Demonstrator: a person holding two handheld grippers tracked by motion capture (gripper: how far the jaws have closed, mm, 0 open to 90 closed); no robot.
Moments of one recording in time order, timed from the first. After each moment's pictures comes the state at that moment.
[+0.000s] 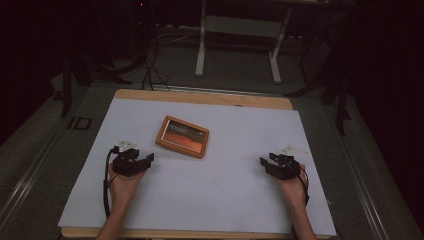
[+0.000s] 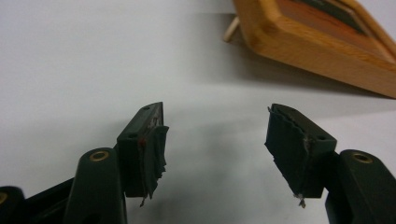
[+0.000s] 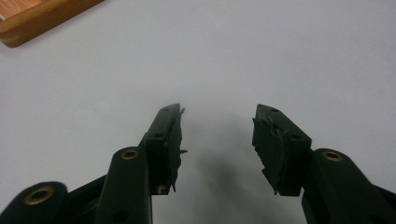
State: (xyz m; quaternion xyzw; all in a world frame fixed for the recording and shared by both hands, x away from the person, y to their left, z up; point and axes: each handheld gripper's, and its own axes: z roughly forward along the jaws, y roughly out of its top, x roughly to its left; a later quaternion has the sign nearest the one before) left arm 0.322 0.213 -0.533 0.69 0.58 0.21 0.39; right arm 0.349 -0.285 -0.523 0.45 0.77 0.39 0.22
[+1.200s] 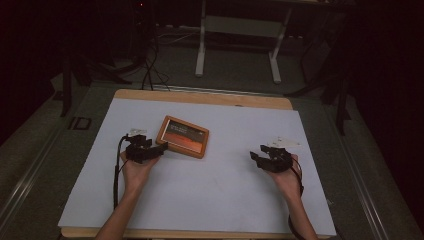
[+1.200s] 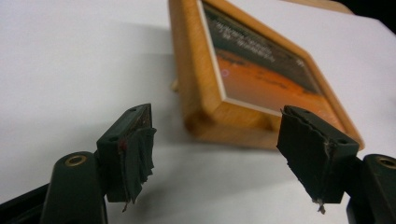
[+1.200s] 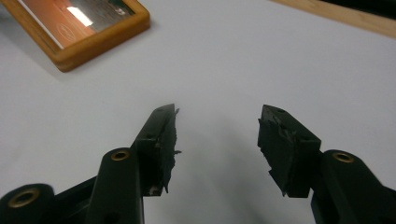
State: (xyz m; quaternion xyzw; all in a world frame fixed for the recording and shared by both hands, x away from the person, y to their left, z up) left arm 0.363 0.190 -0.521 0.67 0.58 0.15 0.44; right arm 0.360 -0.254 -0.496 0.40 0.80 0.40 0.21
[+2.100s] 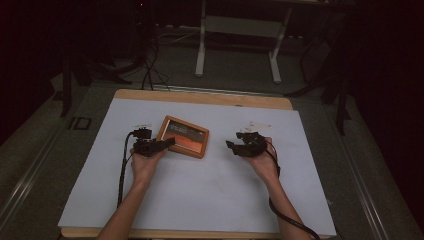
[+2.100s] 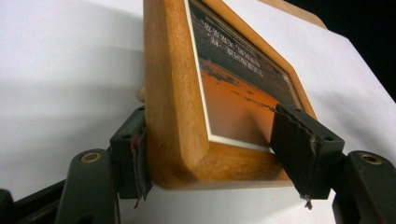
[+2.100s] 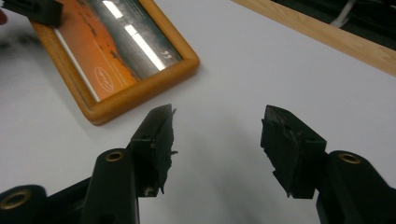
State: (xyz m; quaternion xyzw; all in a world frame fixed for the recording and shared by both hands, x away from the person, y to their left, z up) left arm 0.393 0.181 -0.531 0.65 0.60 0.06 0.47; right arm 0.404 -0.183 -0.487 0.33 0.83 0.41 0.18
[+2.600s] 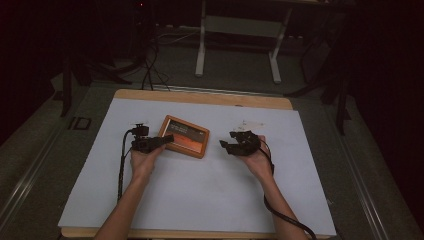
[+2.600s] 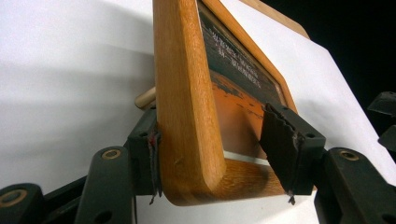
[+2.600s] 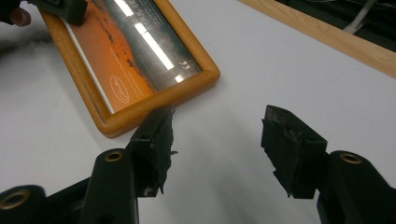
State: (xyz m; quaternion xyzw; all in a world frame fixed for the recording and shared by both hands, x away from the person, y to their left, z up) left arm 0.403 0.192 -0.533 0.63 0.60 0.01 0.49; right arm 0.408 -0.166 -0.489 0.32 0.84 0.41 0.17
